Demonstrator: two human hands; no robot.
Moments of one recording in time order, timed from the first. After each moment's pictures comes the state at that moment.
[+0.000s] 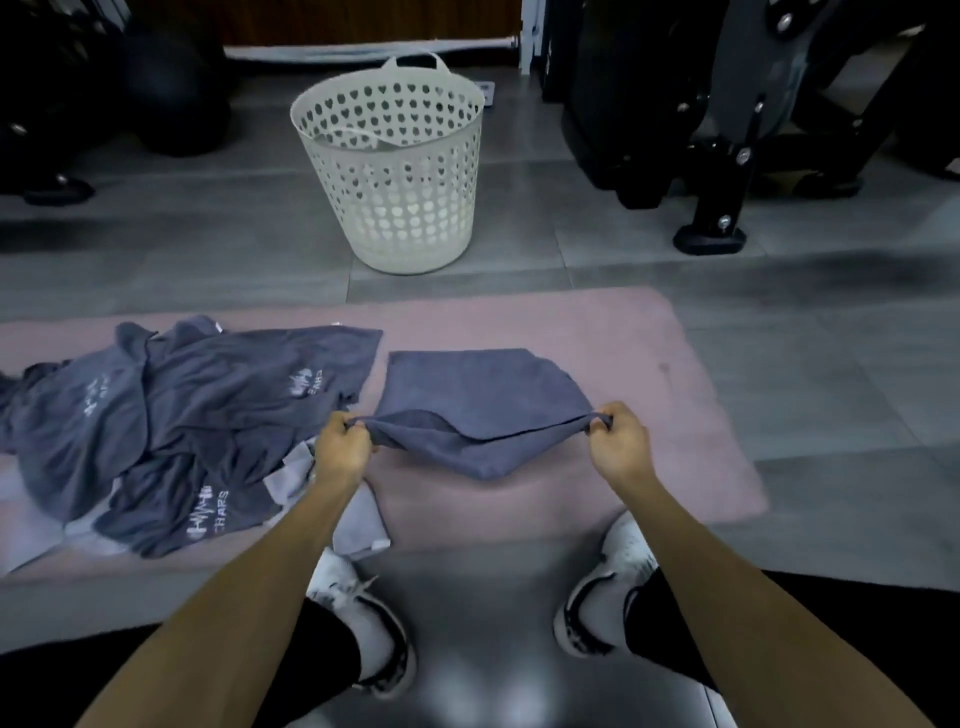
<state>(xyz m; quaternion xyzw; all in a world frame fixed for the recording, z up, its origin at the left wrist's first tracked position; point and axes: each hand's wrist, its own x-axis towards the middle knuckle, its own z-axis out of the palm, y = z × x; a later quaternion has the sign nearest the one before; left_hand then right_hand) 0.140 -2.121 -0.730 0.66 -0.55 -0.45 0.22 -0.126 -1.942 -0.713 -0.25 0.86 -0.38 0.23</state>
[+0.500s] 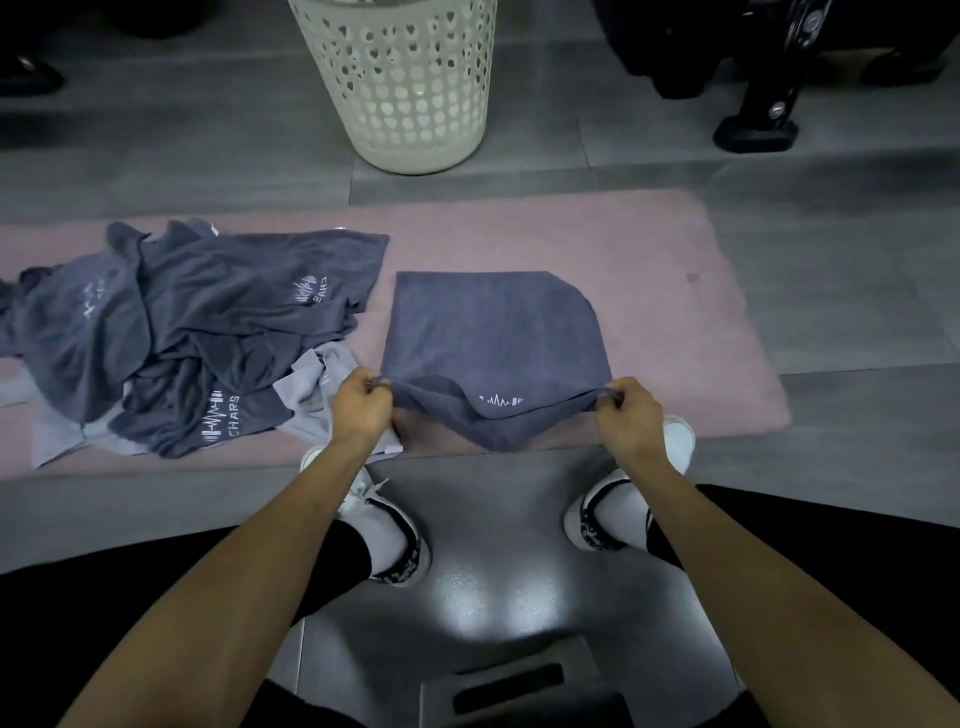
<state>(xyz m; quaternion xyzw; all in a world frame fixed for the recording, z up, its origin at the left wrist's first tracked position) 0.170 -2.085 -0.791 0.66 -0.56 -0.46 0.19 -0.082 -1.894 -0.770 -0.24 0.88 -0.35 0.23</state>
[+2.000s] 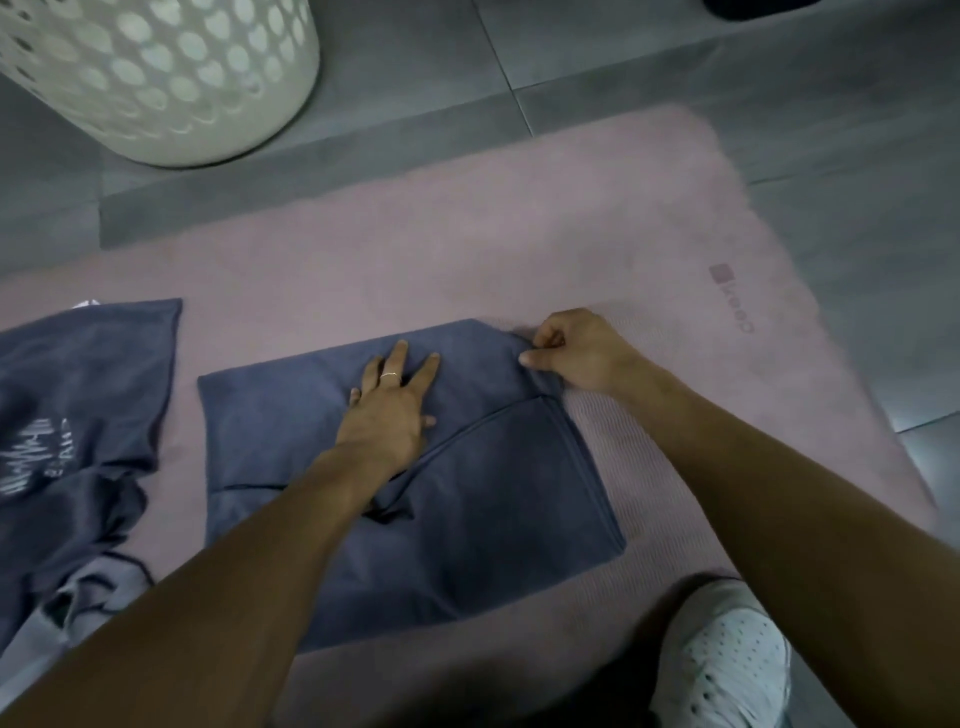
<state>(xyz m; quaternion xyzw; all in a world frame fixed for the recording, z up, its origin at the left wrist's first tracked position) -0.107 -2.247 -0.939 0.36 -0.89 -0.20 -0.22 -0.320 -2.131 -0.927 -0.34 0.82 -0.25 0.40</state>
